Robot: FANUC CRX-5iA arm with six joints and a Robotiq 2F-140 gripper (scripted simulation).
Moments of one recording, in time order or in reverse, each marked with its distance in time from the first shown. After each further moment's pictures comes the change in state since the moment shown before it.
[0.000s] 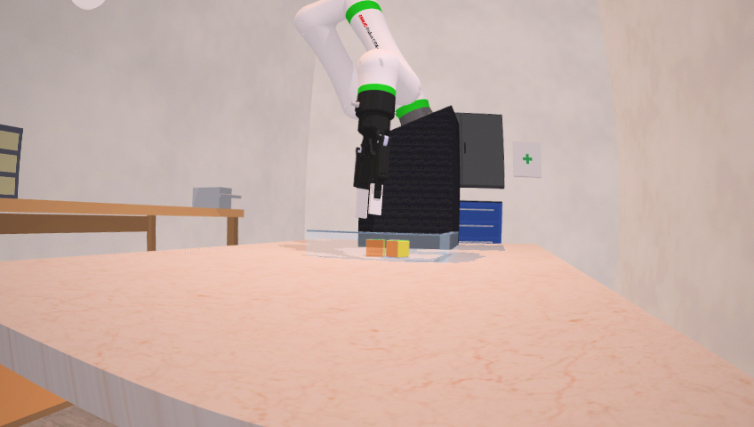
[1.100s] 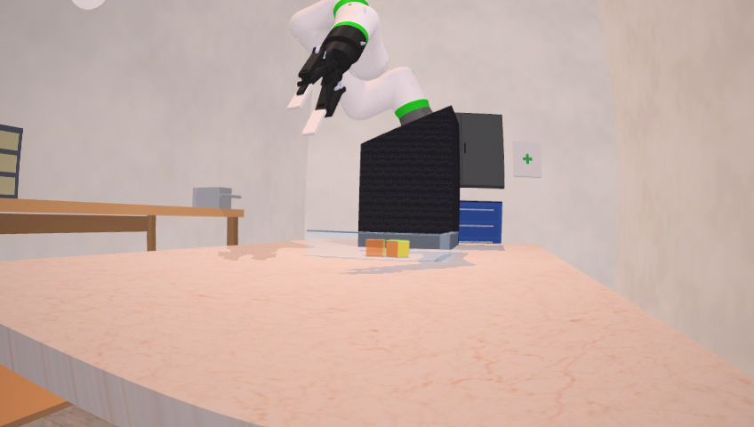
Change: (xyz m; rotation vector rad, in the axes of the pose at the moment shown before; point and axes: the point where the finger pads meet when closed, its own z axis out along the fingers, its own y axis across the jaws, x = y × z) arm -0.224 0.175 -0.120 -0.448 -0.204 0.860
